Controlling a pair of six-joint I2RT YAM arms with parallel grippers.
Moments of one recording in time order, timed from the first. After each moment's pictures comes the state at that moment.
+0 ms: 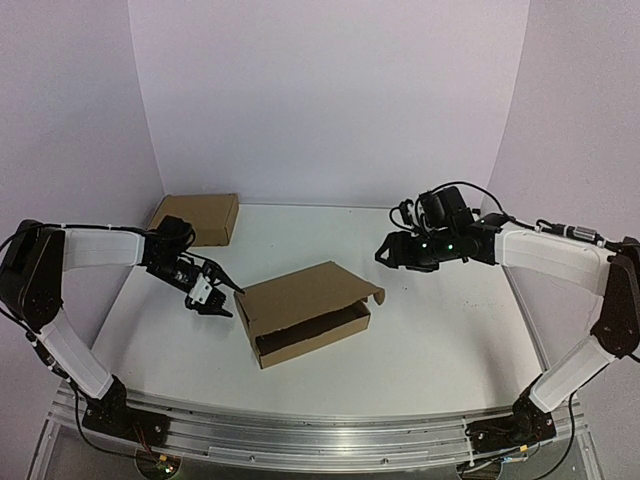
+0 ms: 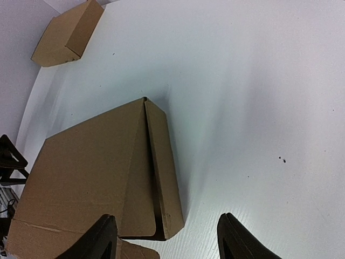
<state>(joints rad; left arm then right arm) -0.33 1.59 0.94 -0.52 0.89 1.91 0.61 1.53 1.14 -0.39 -0.10 0.50</state>
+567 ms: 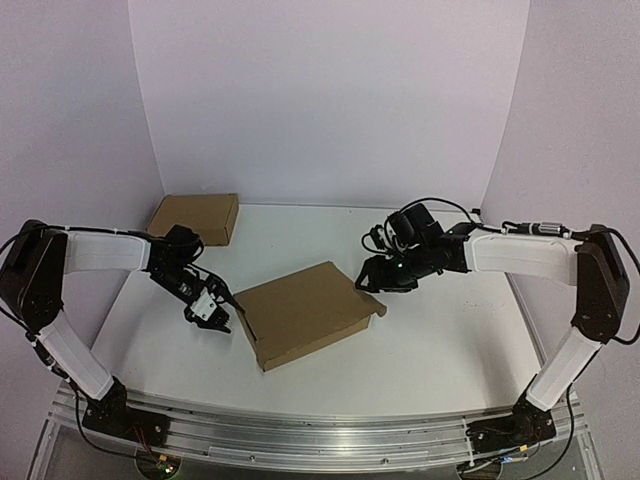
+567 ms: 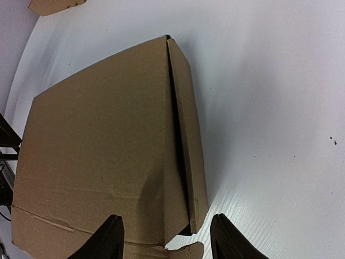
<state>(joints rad) -0.39 1.59 0.91 -0.60 0.78 1.96 0.70 1.67 1.17 -0.42 -0.16 0.48</state>
